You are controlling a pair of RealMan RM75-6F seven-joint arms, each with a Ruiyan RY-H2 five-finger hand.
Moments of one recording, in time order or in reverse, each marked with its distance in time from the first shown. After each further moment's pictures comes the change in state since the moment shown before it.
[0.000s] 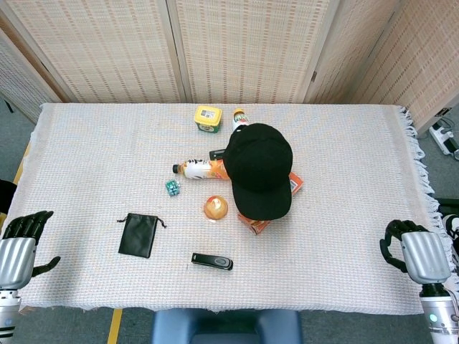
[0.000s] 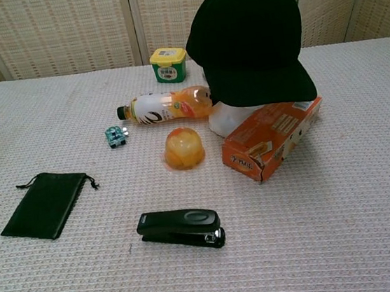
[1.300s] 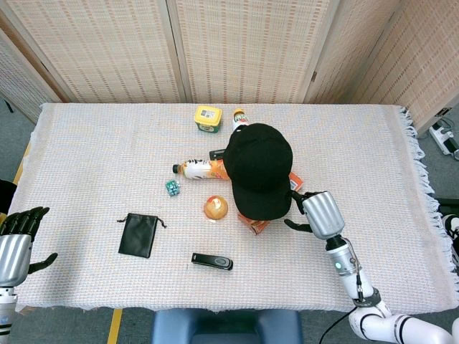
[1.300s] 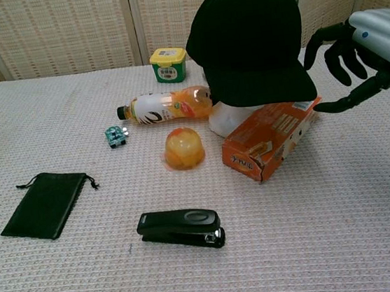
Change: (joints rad) left arm -0.007 0.022 -0.016 -0.017 -0.011 0.000 -0.010; right arm 0.372 -0.479 0.136 0.340 -0.094 -0.123 -0.008
